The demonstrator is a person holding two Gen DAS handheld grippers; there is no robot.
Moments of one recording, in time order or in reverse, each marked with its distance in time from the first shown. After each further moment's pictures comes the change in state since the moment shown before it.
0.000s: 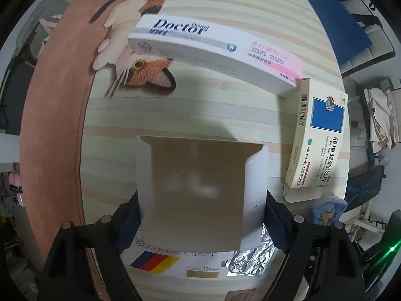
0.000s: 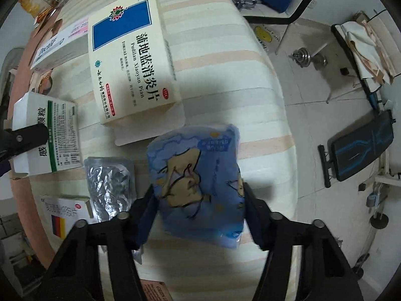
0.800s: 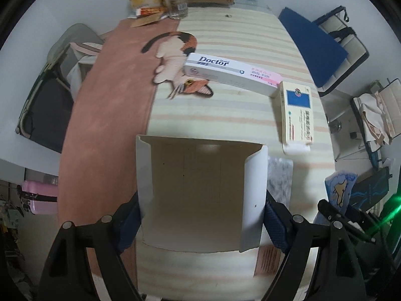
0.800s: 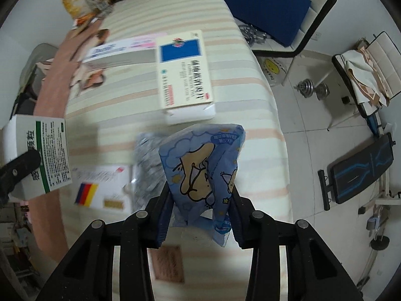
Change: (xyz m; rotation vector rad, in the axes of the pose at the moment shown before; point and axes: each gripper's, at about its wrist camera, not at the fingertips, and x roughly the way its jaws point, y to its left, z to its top) left arm -0.108 0.043 -0.124 0.032 -0.259 0.041; right arm -0.091 0.033 -0.086 -0.083 -0.203 0.045
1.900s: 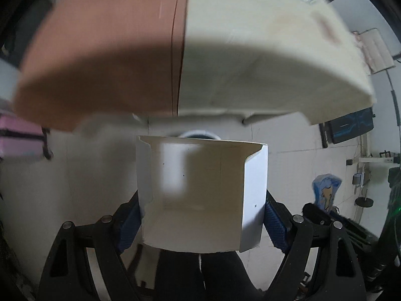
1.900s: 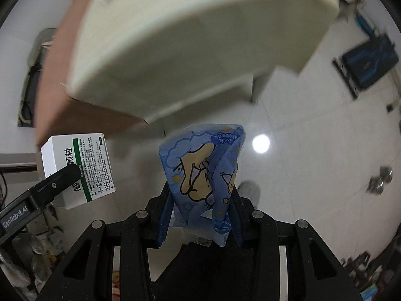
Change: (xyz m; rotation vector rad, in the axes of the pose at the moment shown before) left arm 0.091 0.128 -0.348 0.042 0.297 -0.185; right arm 0.056 0.071 -0.445 0.265 0.210 0.164
